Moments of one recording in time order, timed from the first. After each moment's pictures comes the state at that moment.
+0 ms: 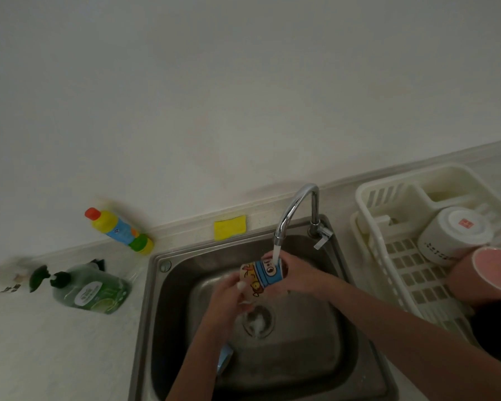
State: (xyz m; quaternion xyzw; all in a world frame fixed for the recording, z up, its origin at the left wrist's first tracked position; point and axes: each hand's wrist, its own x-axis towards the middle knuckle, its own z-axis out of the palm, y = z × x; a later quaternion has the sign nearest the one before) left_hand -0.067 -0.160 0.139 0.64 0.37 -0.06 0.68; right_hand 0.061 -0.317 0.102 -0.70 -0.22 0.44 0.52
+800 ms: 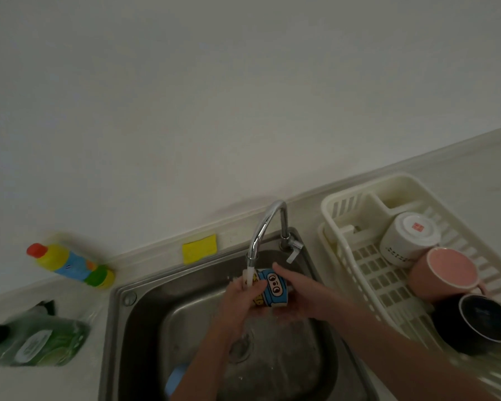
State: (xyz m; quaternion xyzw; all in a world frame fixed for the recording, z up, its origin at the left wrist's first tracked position) left_hand -0.006 -0.200 0.125 0.64 0.29 -0.13 0.70; right_hand 0.066 -0.364 0.106 -0.58 0.11 0.53 0.62
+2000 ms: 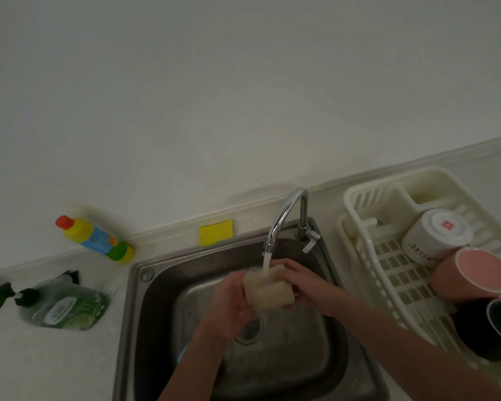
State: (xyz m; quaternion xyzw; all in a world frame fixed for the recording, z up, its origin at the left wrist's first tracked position) left_hand -0.038 -0.171 0.133 0.46 0.35 -0.14 0.80; right_hand 0.054 -0.338 0.090 -0.60 0.02 0.48 0.64
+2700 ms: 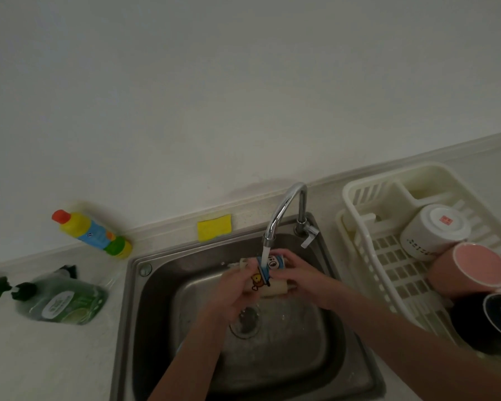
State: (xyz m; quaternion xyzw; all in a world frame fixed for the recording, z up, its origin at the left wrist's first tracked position) left_hand -0.019 -0.169 0.125 0.55 0.36 -0.15 0.74; right_hand 0.058 -0.339 0.092 -0.59 -0.02 0.49 0.65
